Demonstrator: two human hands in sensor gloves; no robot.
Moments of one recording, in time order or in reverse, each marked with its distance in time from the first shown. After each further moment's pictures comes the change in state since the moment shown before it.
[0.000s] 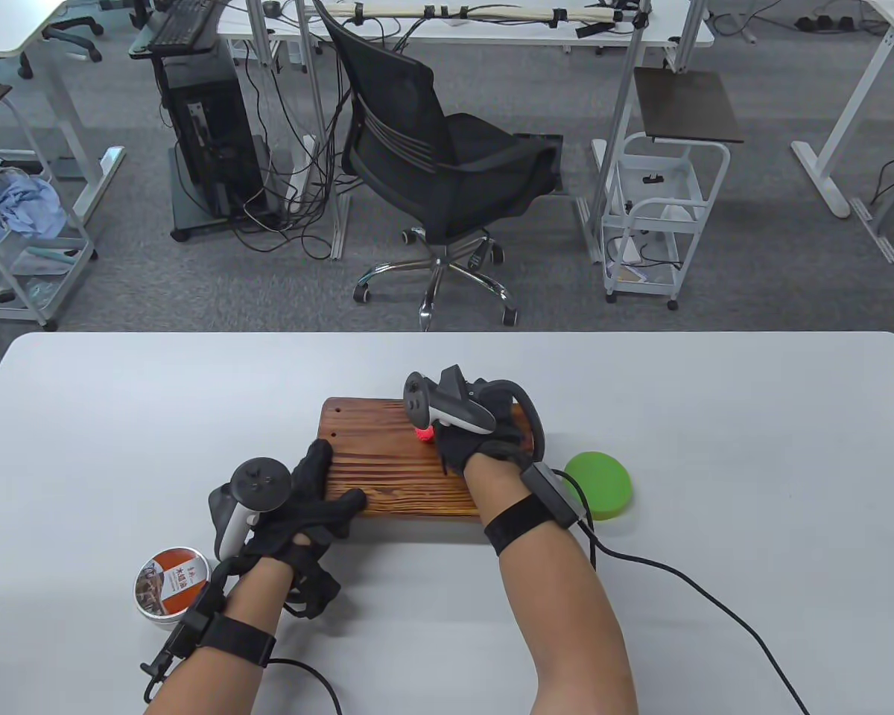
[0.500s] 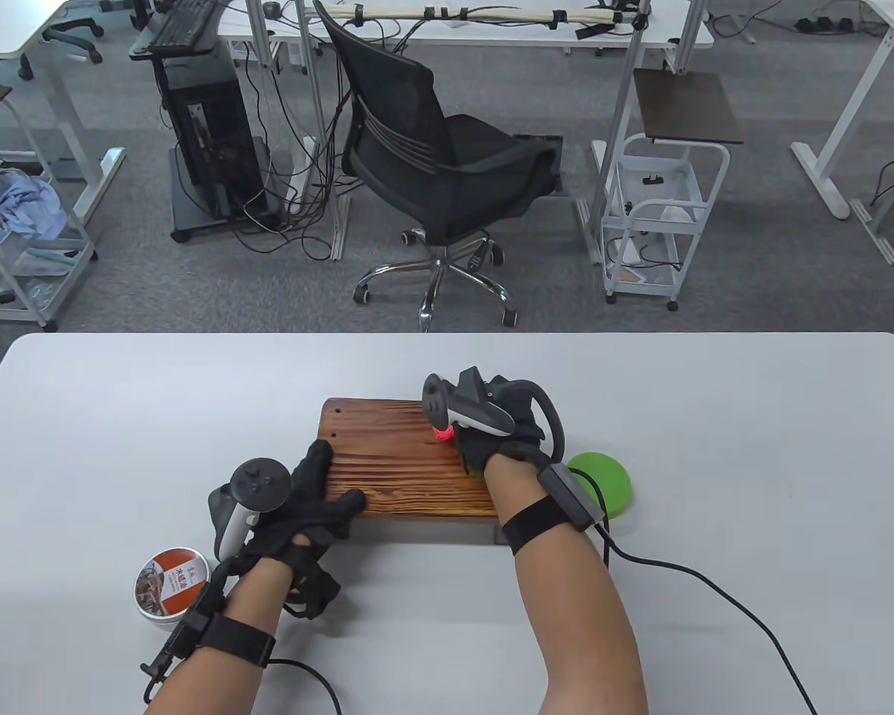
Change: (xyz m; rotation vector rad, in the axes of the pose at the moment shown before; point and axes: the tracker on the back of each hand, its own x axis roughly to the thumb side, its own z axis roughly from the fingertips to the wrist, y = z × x) left_hand 0.000 0.000 0.000 -0.001 0.000 0.002; right_hand -0.037 0.008 -0.005 -0.004 0.106 -0.019
